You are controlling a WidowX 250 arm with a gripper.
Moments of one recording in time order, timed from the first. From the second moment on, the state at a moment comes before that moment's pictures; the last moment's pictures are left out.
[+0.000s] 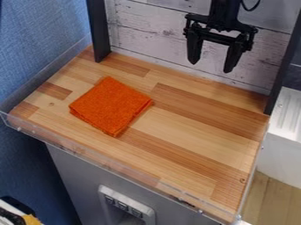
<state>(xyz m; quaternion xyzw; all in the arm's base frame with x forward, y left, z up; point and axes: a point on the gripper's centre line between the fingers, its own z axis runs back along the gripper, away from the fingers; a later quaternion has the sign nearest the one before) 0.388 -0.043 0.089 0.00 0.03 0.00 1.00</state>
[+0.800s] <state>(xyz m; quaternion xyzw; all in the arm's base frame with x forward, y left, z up) 0.341 0.023 0.088 -0.01 0.01 -0.01 1.00</state>
